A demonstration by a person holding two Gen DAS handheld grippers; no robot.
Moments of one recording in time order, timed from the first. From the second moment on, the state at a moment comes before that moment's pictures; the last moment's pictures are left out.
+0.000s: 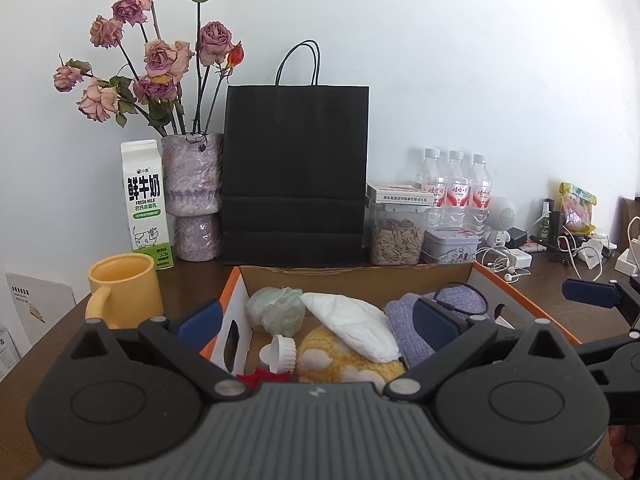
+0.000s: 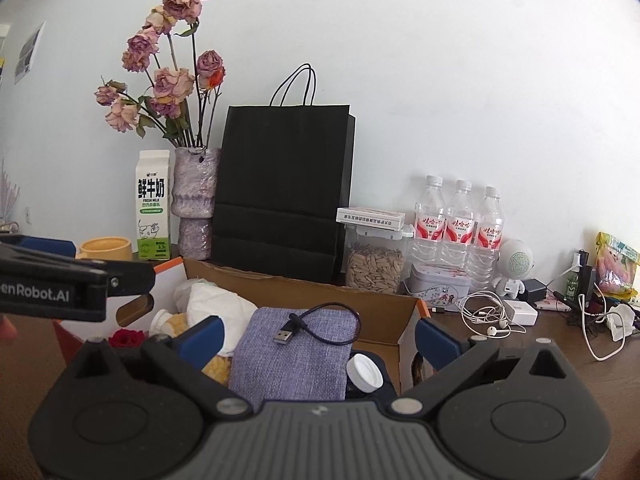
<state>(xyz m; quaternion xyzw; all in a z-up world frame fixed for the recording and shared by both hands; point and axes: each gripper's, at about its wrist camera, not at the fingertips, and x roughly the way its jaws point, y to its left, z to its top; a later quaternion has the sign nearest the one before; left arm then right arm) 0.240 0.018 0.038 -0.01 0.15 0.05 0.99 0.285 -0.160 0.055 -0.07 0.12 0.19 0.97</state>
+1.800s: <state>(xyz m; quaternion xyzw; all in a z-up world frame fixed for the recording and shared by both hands) 0.201 0.019 -0.019 -0.03 0.26 0.04 0.96 0.268 -0.144 -0.004 -0.08 0.30 0.26 0.91</state>
